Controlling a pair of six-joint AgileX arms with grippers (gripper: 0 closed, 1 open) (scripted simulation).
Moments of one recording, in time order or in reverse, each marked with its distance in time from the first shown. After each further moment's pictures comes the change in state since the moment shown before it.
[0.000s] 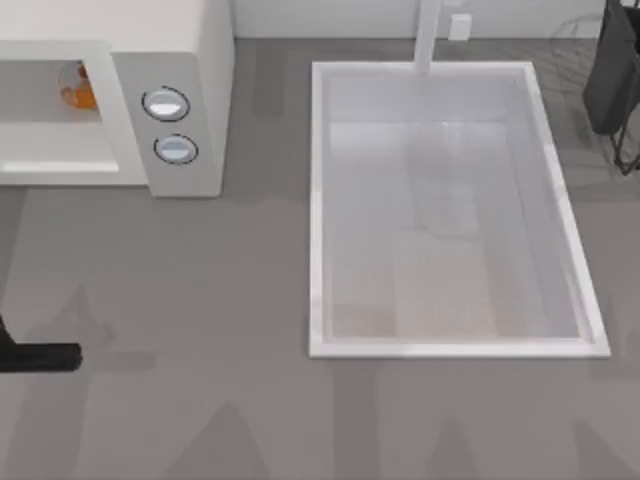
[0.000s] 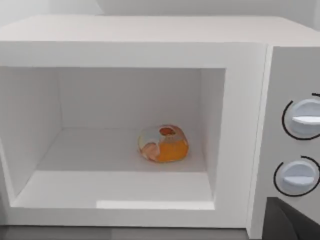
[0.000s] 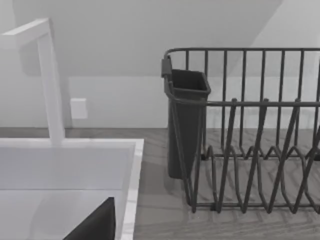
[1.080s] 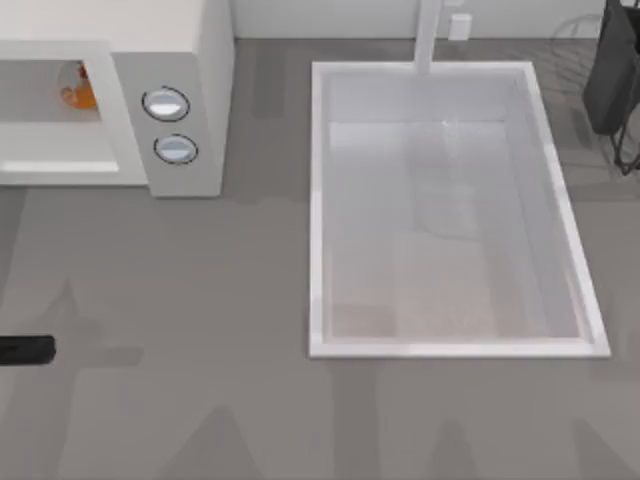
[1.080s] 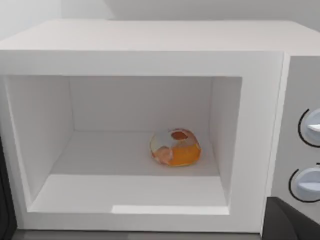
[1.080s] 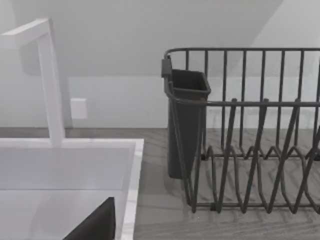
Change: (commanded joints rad) left arm 0.147 -0.061 0.057 -0.124 0.141 0.000; right arm 0.000 0.000 0.000 0.000 0.000 0.000
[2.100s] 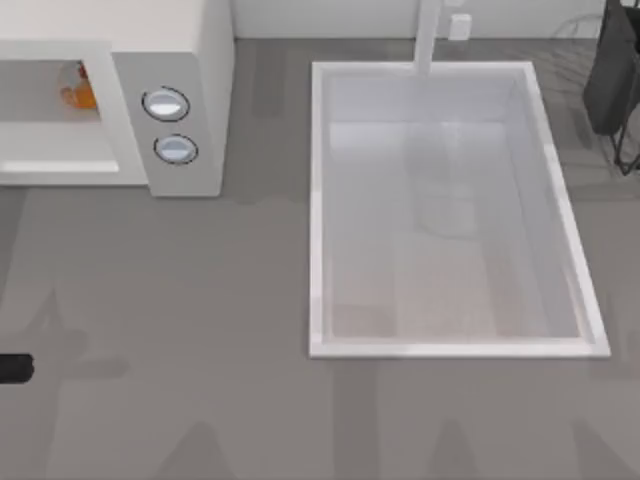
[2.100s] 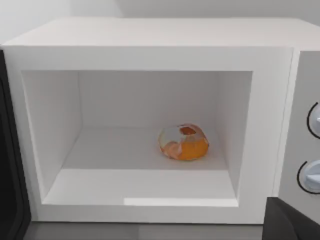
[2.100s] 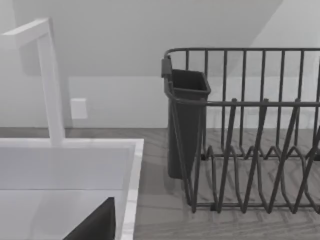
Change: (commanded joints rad) left arm 0.143 -0.209 0.002 -0.212 0.142 -0.003; right arm 0.000 0.000 0.000 0.000 0.000 0.000
